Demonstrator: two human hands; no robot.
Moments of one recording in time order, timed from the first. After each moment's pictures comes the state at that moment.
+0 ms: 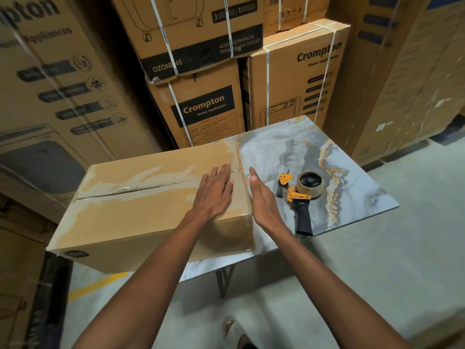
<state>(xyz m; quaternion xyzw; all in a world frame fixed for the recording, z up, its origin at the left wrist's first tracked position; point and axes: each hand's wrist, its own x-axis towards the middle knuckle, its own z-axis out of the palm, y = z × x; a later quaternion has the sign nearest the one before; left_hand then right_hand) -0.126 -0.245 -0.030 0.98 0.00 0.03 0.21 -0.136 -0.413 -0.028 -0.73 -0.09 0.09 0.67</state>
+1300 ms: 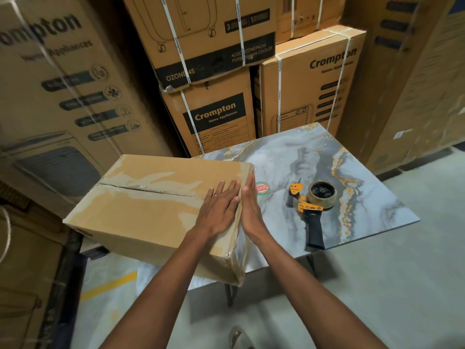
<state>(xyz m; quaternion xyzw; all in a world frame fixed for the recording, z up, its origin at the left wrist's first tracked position) -0.147 -0.238 -0.031 0.97 -0.01 0.01 0.23 -0.118 -0.356 -0.055 -0.69 -0.10 0.10 0.71</state>
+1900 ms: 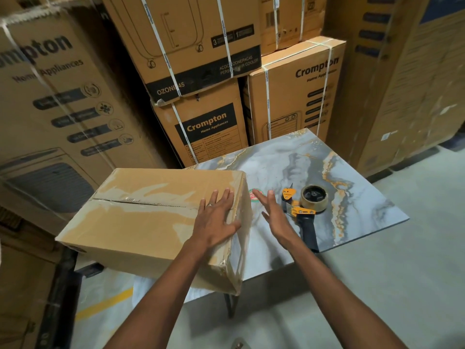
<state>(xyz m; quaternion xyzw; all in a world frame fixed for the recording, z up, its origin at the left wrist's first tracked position) -0.148 -0.252 -0.019 0.99 -0.01 -0.05 0.14 -0.099 -0.434 -0.066 -0.68 -0.09 0.18 0.70</state>
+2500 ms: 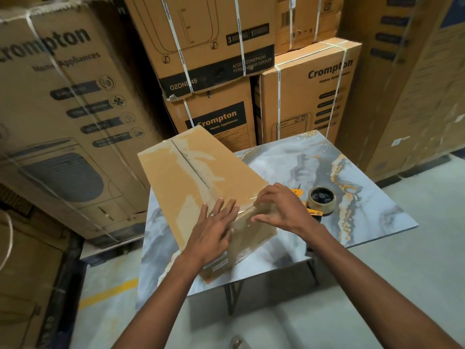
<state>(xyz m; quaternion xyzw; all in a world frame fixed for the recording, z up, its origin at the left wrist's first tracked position) -0.195 -0.233 -0.025 0.99 -0.08 0.01 0.11 -0.072 -0.453 -0.031 -0.86 -0.40 -0.07 0.31</state>
